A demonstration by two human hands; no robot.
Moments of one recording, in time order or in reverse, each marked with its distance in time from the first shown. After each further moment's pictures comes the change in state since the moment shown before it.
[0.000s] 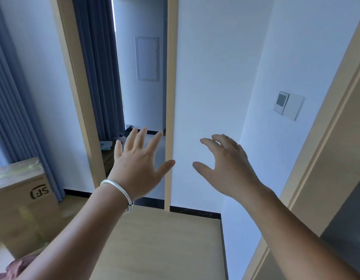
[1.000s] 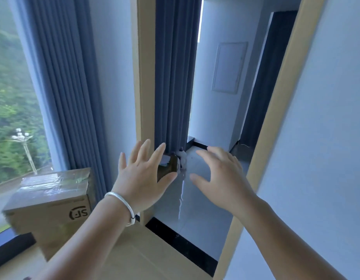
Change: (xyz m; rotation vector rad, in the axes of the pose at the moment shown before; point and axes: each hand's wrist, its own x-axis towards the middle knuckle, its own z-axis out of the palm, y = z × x) left_hand 0.325 -0.294 0.155 0.124 0.020 -0.413; right_hand 0.467 -0.079 0.289 0.218 -0.119 -0.403
